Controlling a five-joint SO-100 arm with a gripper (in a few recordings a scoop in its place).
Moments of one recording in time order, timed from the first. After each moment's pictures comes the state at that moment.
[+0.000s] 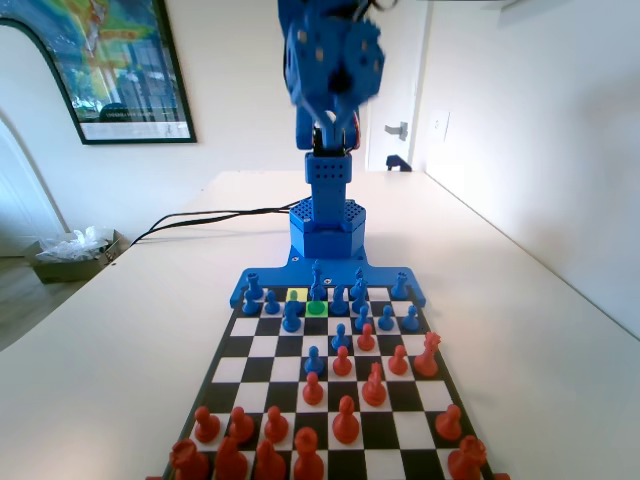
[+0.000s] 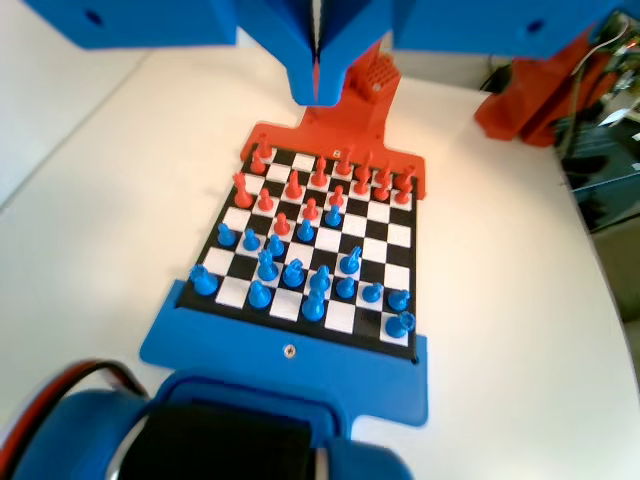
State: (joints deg) arm 0.3 148.9 111.8 101.5 -102.5
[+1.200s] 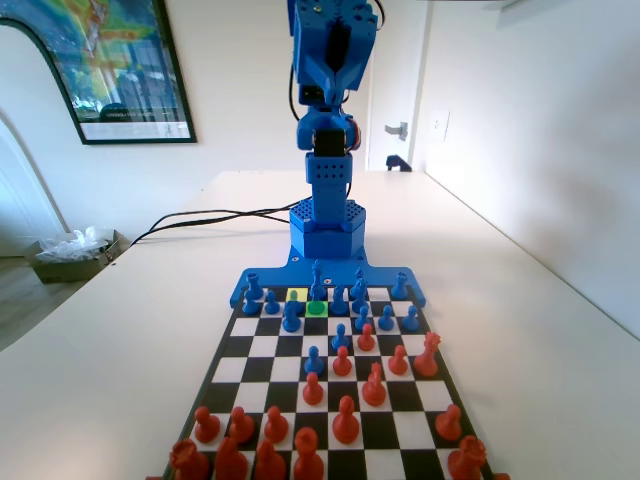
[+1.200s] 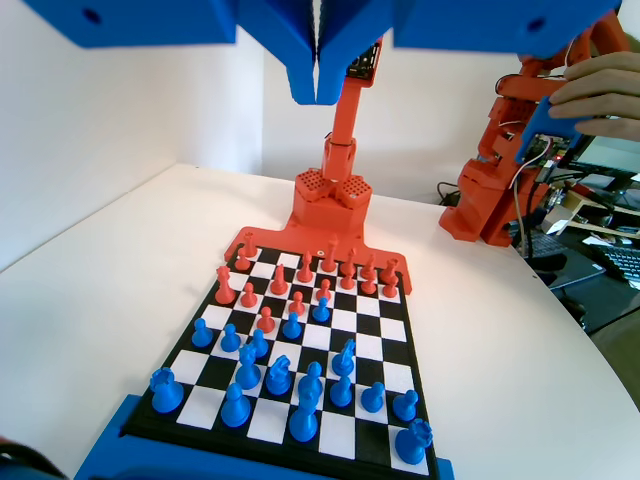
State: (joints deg) arm -0.2 173.8 124.5 91.1 -100.3
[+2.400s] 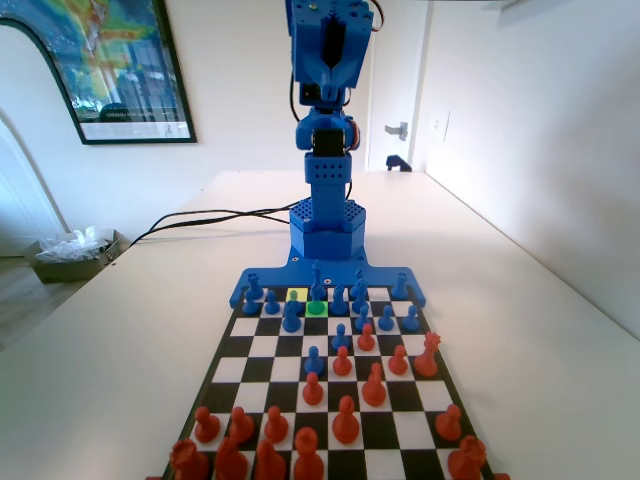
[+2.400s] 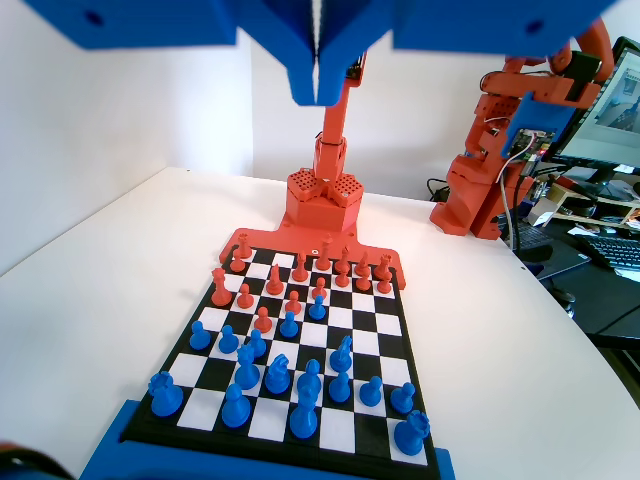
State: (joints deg) arm 1.1 173.8 124.5 91.1 -99.2
